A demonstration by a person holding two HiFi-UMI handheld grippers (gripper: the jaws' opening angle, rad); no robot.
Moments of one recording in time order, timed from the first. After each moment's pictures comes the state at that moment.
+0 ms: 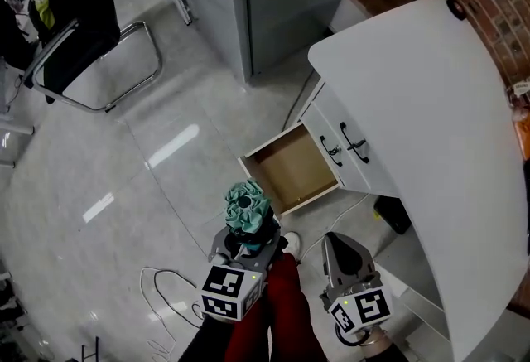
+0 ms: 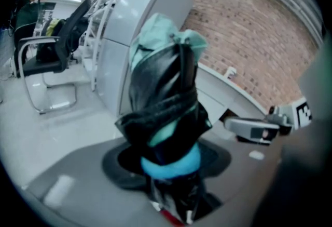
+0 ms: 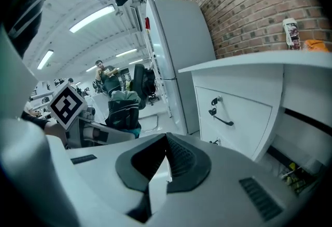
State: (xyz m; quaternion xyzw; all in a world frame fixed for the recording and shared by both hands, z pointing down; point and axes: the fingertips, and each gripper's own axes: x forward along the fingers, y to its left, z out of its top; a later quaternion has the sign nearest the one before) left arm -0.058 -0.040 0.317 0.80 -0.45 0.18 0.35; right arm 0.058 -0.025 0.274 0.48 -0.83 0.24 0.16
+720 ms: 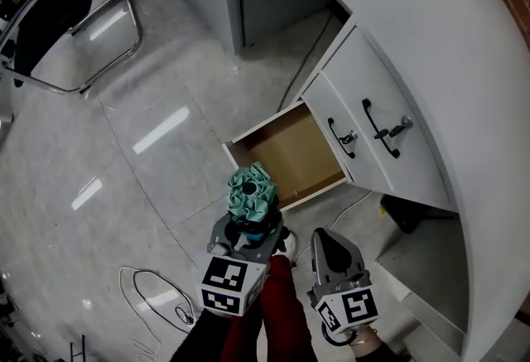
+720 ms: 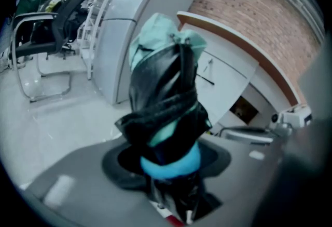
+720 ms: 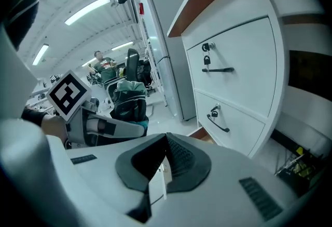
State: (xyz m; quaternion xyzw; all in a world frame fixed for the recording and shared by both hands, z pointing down) left arm -0.032 -0.060 0.458 0.80 -0.44 0.19 0.35; right arm 0.060 -0.030 0.428 0.48 -0.82 0.25 0.18
